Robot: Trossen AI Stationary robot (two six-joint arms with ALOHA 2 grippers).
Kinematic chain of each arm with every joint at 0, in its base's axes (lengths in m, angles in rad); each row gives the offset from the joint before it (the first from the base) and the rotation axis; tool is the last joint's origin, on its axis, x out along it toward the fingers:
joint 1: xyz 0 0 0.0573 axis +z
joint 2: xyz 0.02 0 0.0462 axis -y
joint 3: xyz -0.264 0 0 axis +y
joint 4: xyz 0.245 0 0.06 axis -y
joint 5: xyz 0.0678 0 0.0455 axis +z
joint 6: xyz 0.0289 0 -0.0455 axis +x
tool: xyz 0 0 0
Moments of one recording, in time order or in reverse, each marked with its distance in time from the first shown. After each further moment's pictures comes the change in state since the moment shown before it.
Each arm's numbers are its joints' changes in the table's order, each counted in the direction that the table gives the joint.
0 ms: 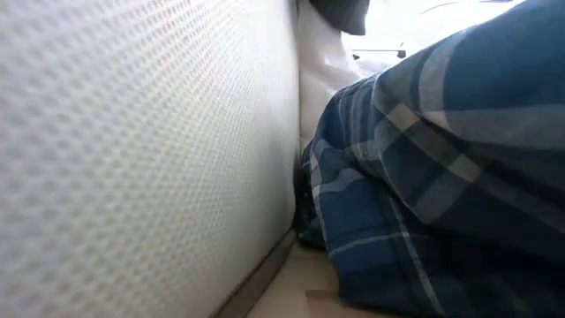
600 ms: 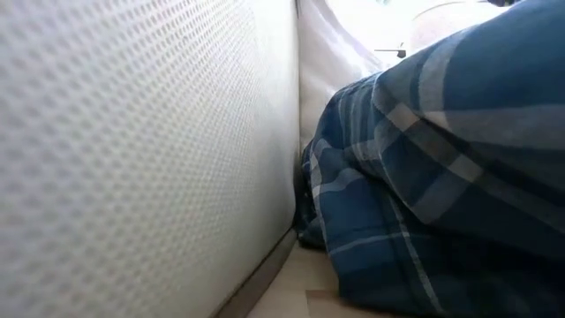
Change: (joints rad) left arm 0.000 -0.002 0.000 0.002 0.000 0.000; right arm 0.020 -0.477 0.003 0.292 -0.370 0.352
